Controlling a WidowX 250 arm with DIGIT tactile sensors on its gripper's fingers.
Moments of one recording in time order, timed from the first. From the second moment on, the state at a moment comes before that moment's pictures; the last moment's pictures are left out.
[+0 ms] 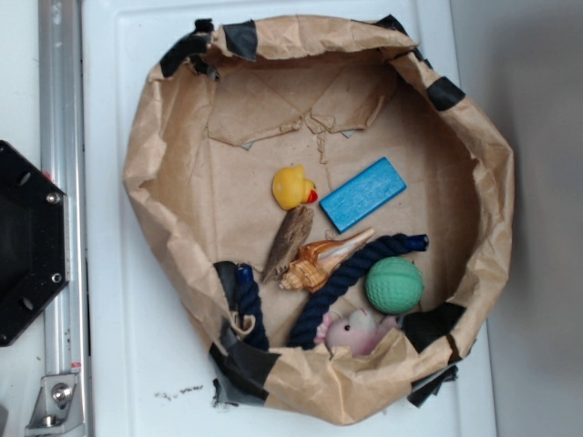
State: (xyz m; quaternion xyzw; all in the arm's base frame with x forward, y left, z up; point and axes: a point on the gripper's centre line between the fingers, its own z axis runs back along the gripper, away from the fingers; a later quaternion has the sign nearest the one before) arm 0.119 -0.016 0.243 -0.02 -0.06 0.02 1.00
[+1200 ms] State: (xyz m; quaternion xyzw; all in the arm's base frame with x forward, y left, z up) arm 0.260 0.003 0.109 0.04 -0.05 -0.12 0.99
